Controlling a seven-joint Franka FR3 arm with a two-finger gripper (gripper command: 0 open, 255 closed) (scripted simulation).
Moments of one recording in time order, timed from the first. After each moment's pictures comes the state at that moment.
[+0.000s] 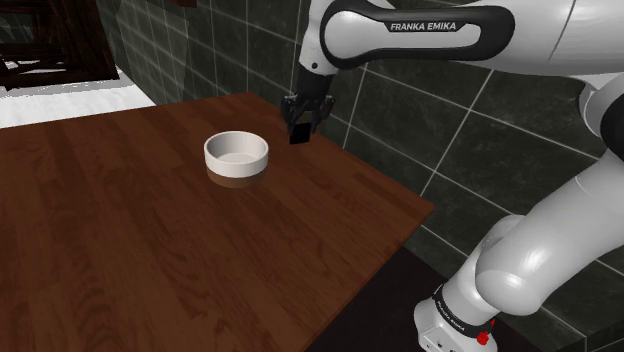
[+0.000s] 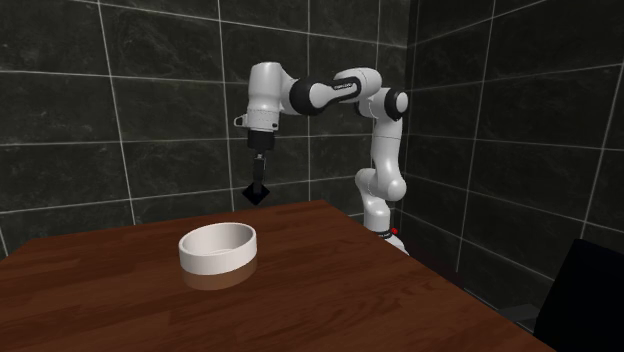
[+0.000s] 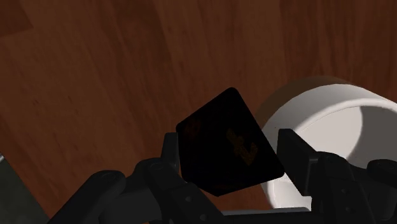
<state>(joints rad) 0.17 -0.15 0.19 -1.92 0.01 1.89 0.47</state>
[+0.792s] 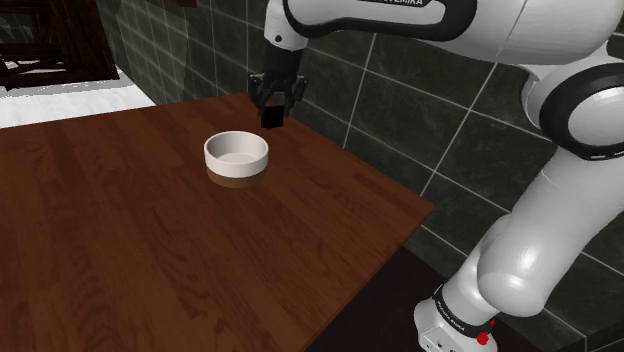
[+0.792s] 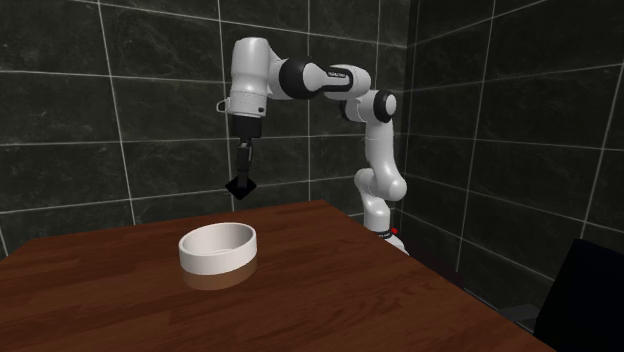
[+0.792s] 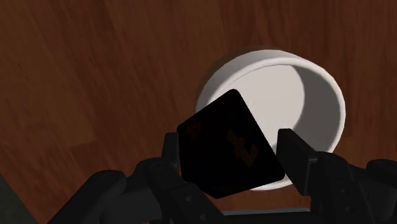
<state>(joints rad) 0.21 0.07 0.25 -1.57 -0.05 1.76 0.58</state>
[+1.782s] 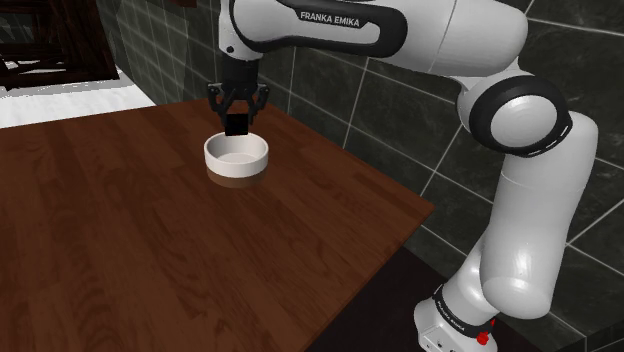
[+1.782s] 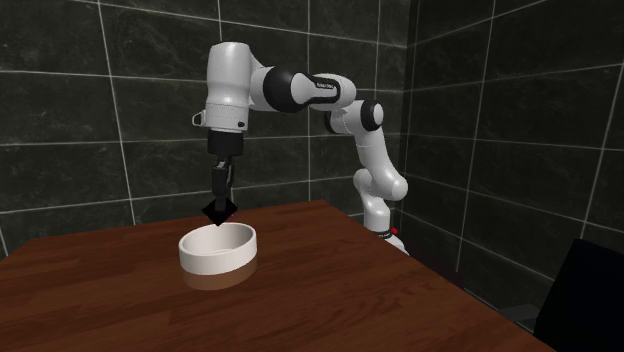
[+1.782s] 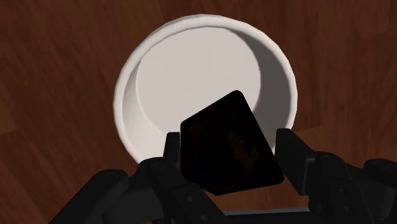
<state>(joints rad) 0.30 0.34 0.28 -1.29 -0.14 1.73 0.69</state>
